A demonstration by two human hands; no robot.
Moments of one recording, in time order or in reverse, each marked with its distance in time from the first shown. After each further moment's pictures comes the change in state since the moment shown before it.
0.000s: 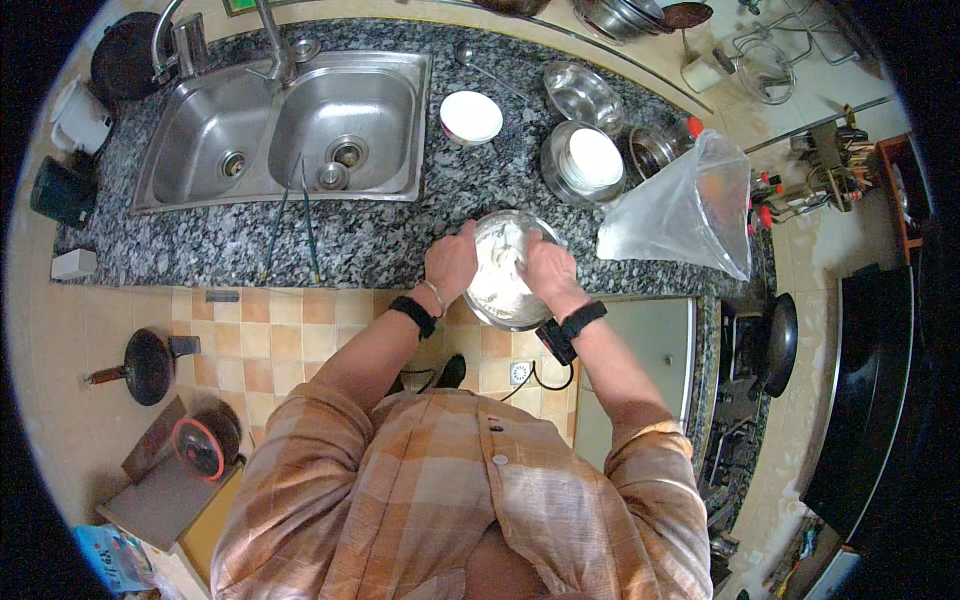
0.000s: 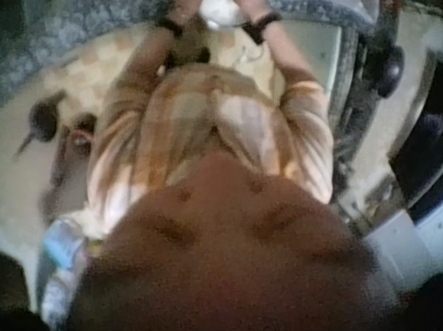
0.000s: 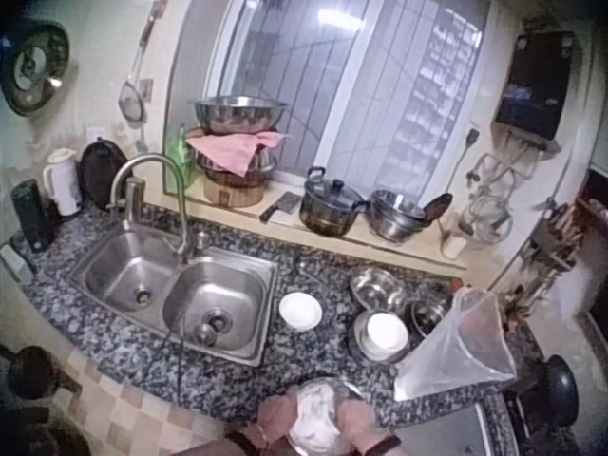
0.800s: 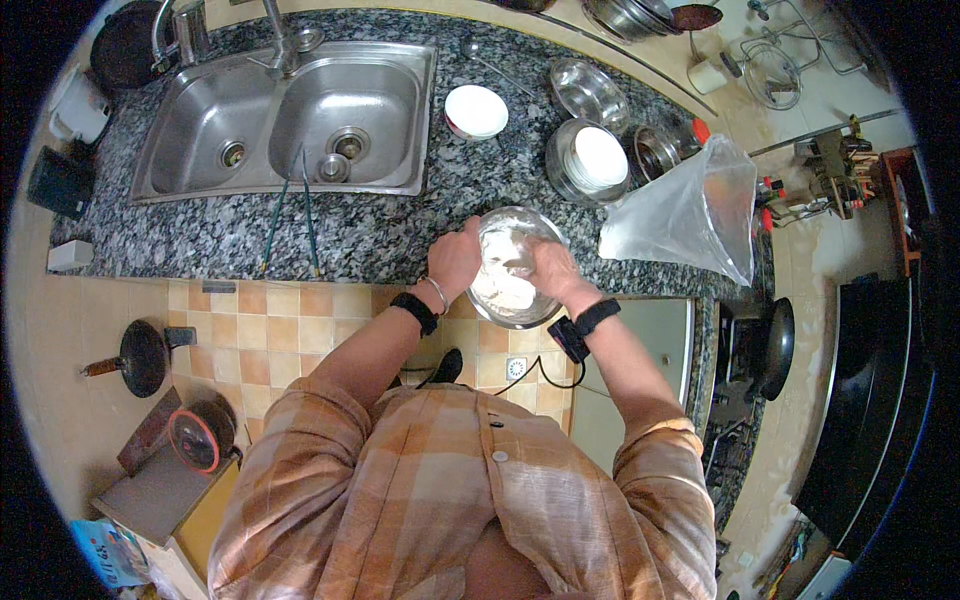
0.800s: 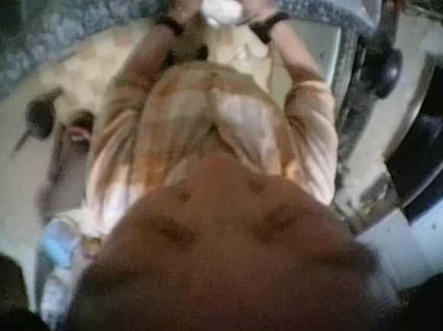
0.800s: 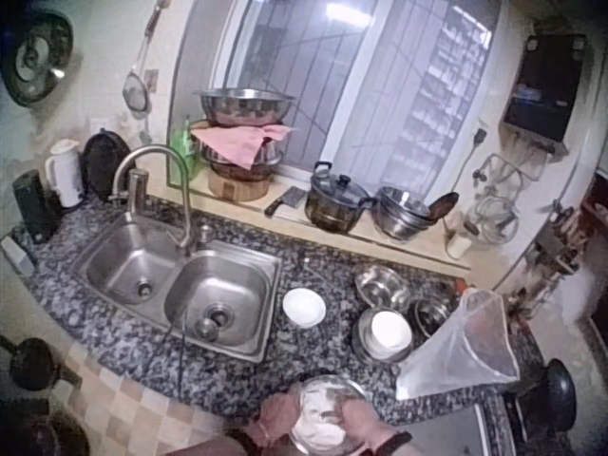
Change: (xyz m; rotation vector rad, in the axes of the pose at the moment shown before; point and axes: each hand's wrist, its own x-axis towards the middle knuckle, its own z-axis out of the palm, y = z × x) left_hand 0.000 0.001 -0.001 -0.018 -0.014 0.002; right_hand 0.000 0.005 -0.009 0.091 -0.111 -0.196
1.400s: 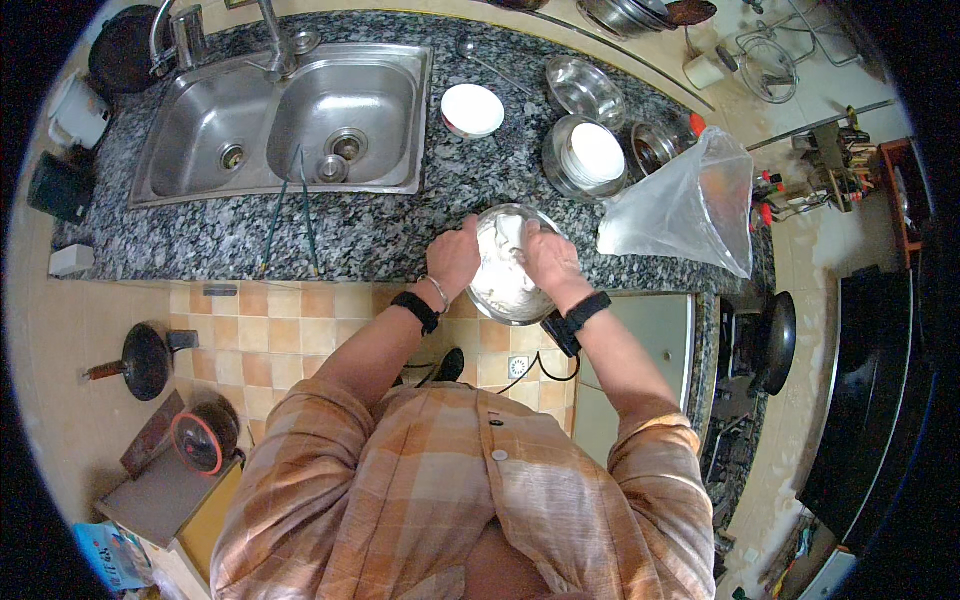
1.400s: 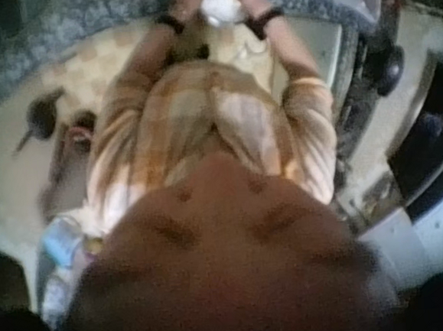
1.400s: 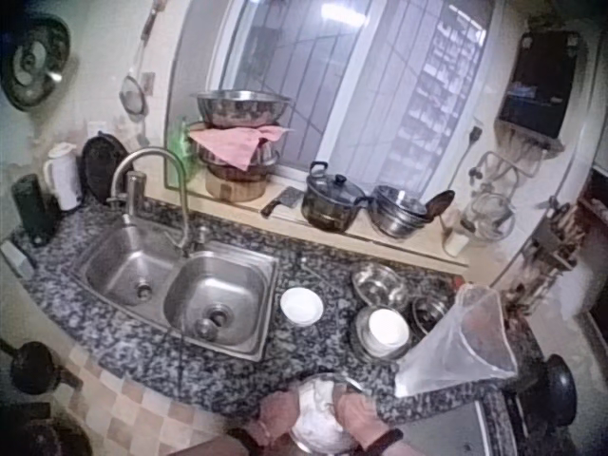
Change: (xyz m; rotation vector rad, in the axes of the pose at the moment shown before) left_hand -0.002 0.007 -0.004 0.000 0.024 -0.027; right_hand 0.004 -0.008 0.000 -0.238 0.105 0.086
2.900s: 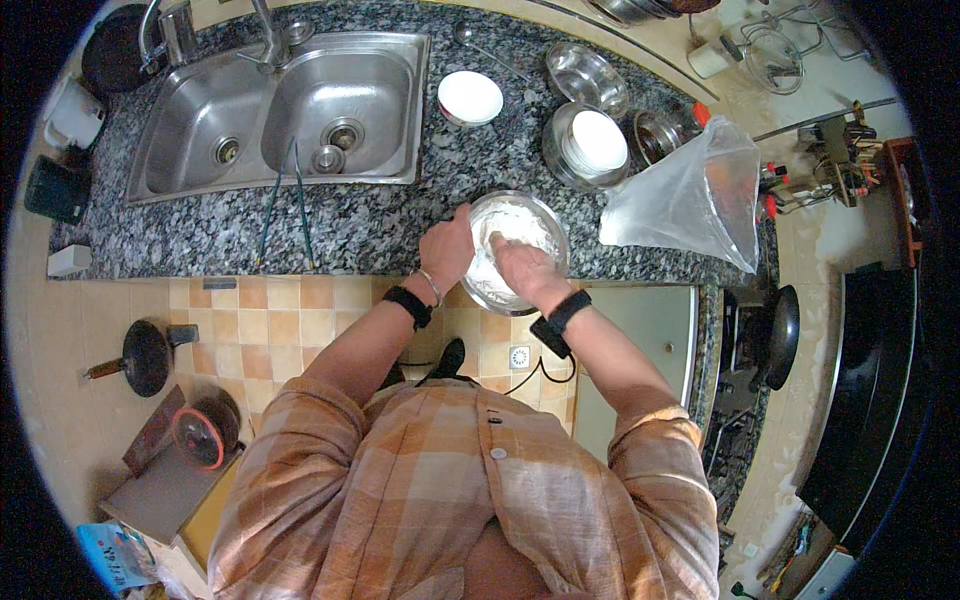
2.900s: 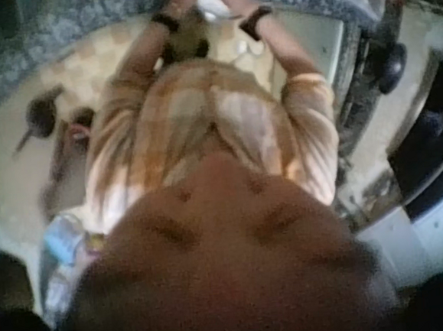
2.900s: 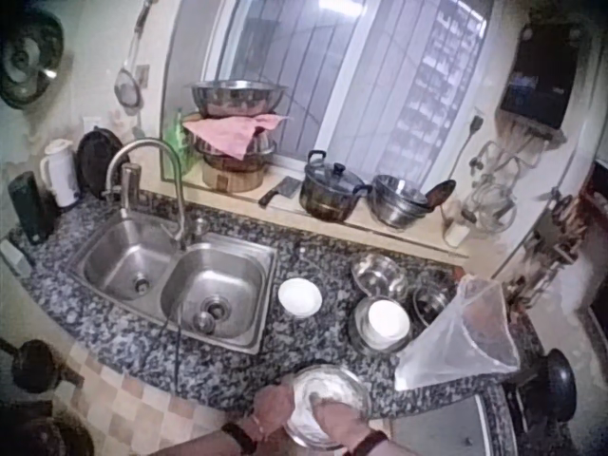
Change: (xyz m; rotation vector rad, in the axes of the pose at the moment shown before) left_hand -0.002 -0.007 0.002 -0.020 0.001 -0.057; right_hand -0.005 -0.021 0.034 0.066 -0.103 -0.204
